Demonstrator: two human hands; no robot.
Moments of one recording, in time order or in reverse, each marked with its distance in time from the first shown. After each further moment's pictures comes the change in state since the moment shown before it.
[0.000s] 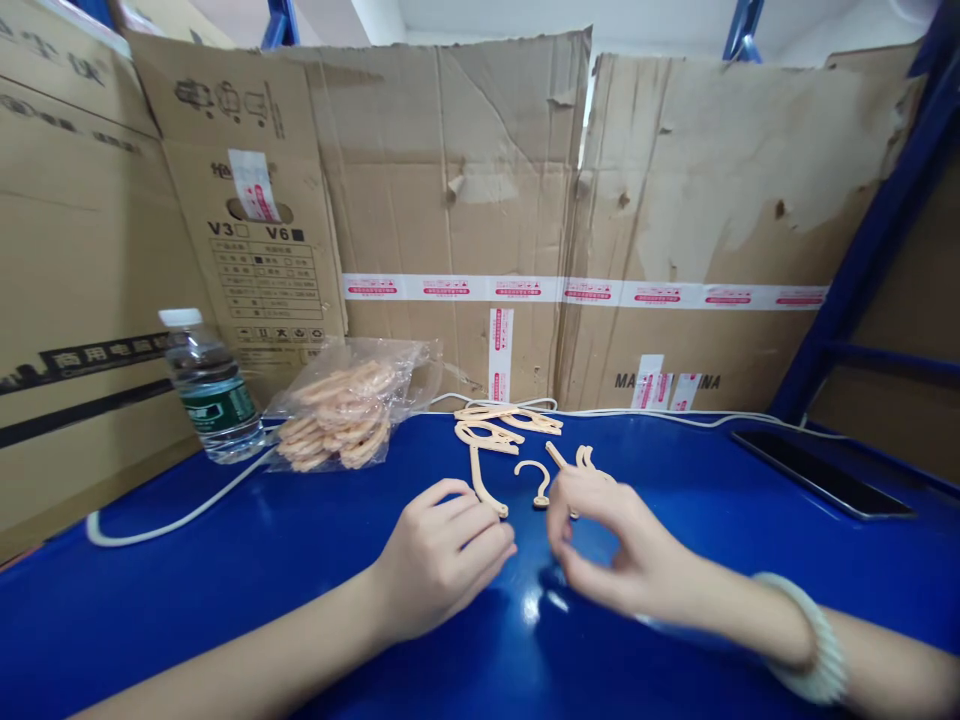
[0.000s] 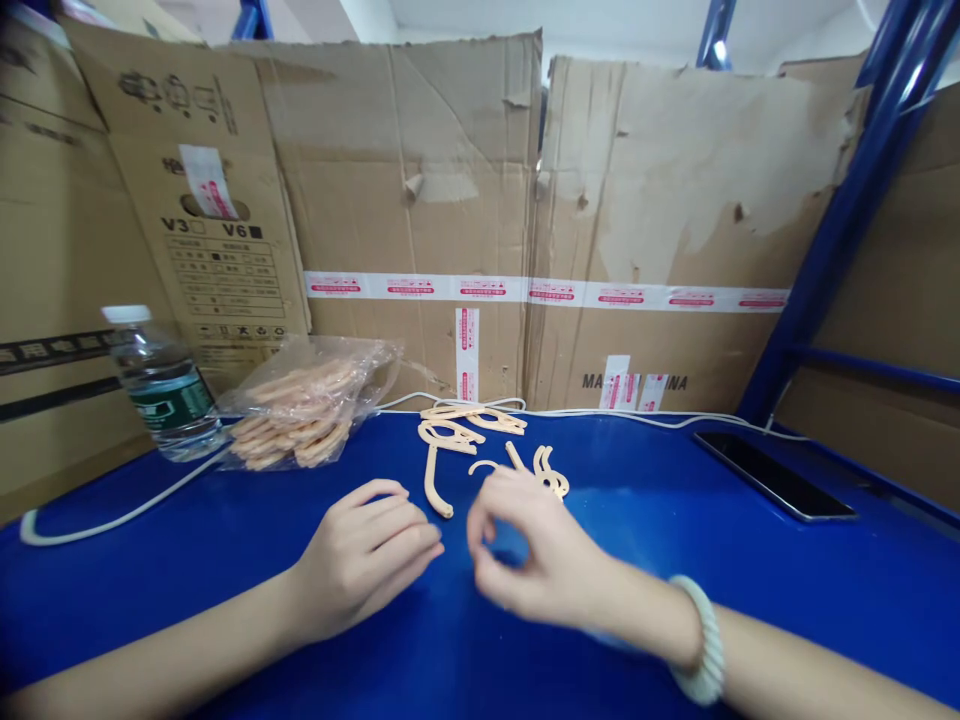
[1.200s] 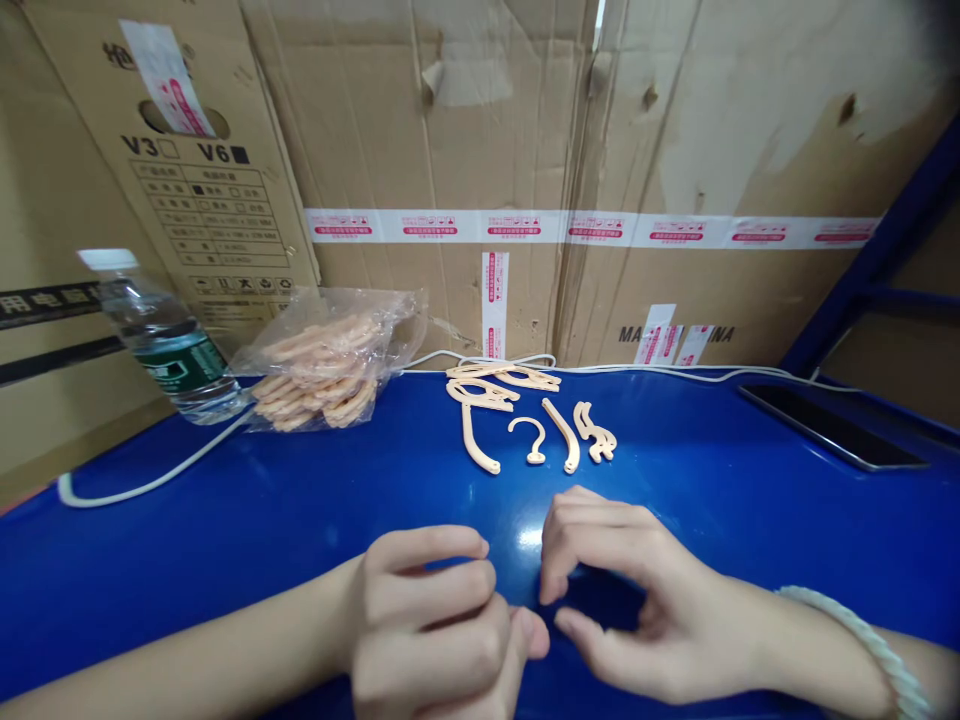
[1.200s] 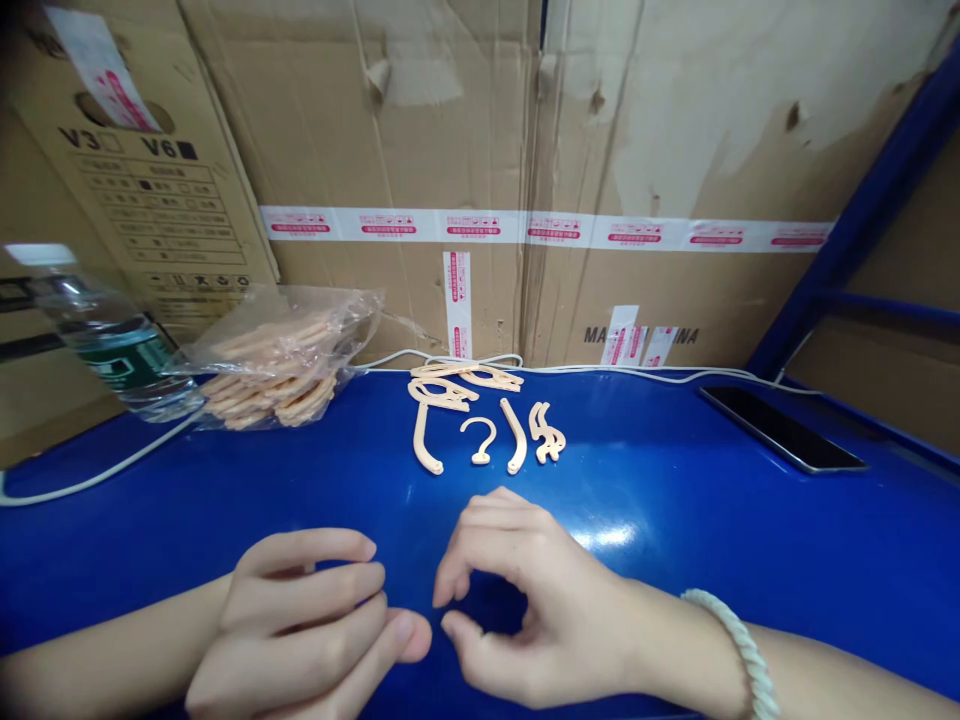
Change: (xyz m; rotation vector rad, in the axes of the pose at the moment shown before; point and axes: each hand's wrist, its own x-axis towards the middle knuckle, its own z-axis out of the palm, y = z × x) left_hand 0.000 0.040 -0.022 -0.026 0.126 0.226; right_hand -0.028 -0.022 0.007 0.256 -0.151 0.019
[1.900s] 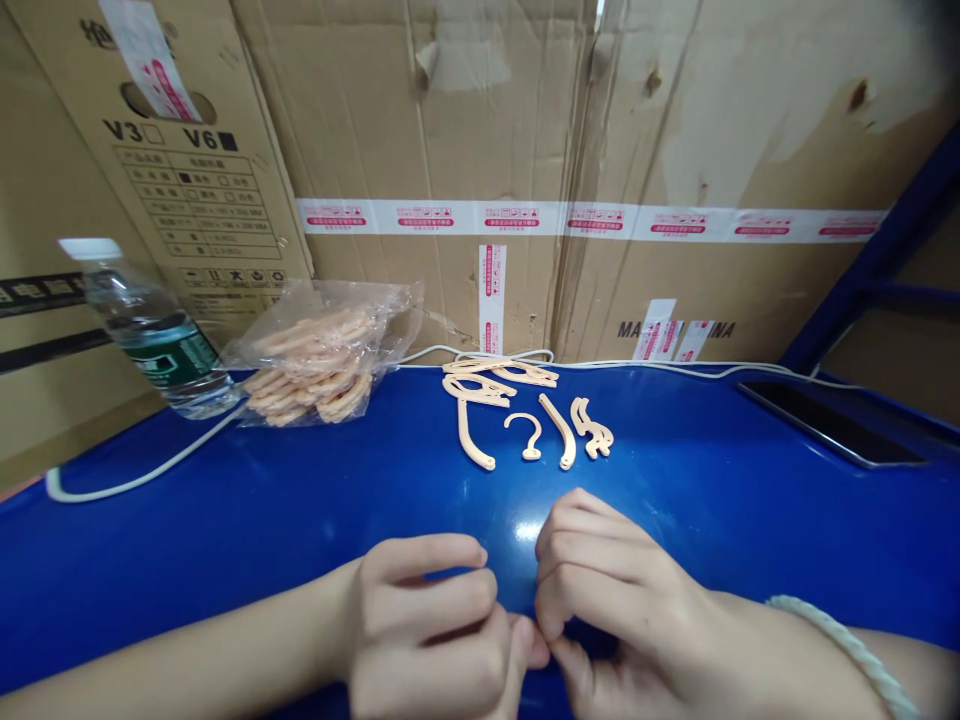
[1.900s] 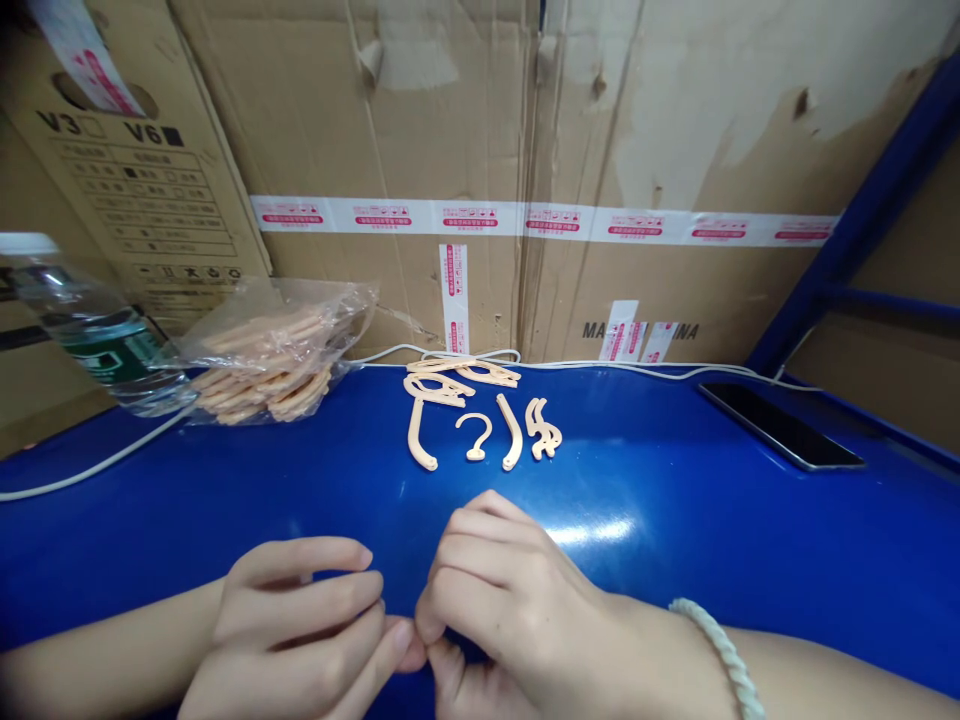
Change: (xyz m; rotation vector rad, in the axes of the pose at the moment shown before) left_hand -0.009 0.021 0.010 0.064 -0.054 -0.158; right_hand 0.001 -0.004 0.006 -0.284 0.044 -0.205
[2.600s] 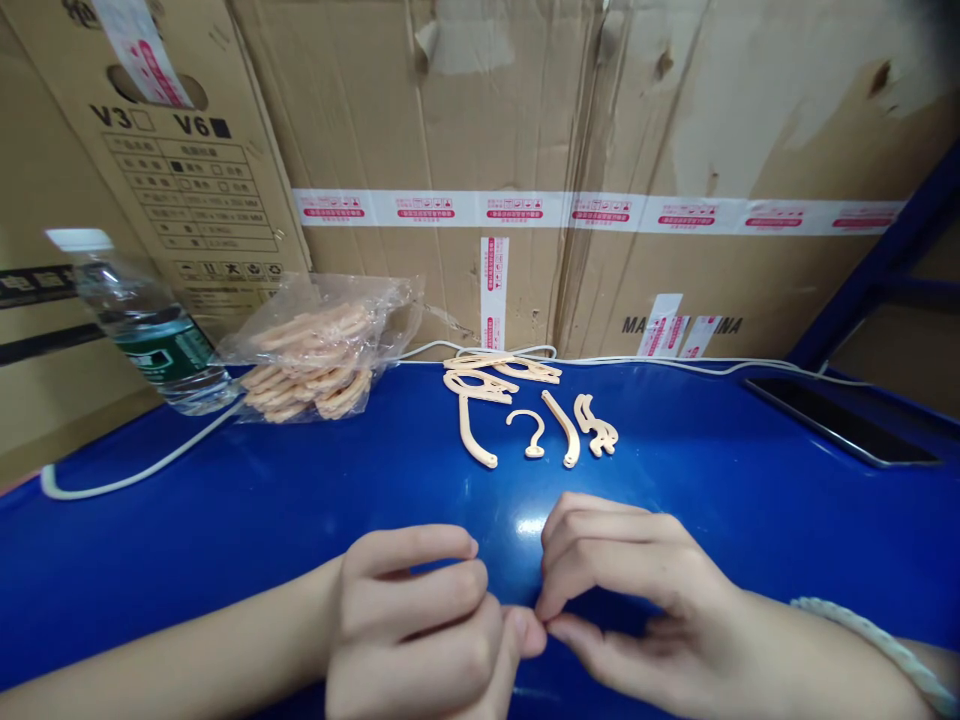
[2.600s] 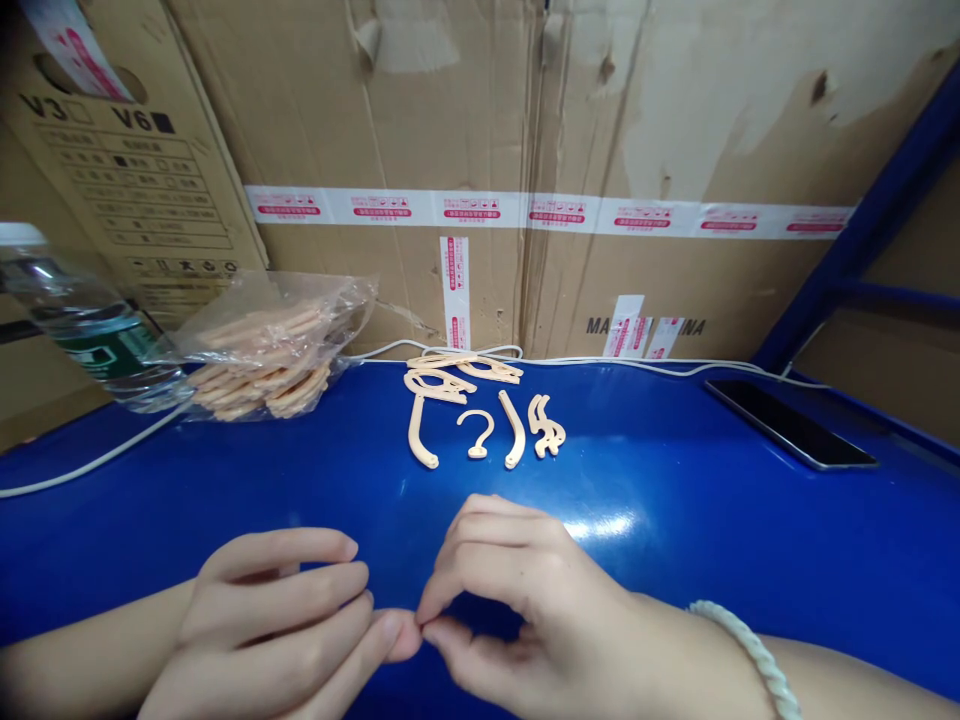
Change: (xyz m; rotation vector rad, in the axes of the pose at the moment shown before) left_hand 0.019 -0.004 -0.010 -0.070 0.103 -0.093; right_hand -0.002 0.004 -0.009 0.363 -0.007 0.187
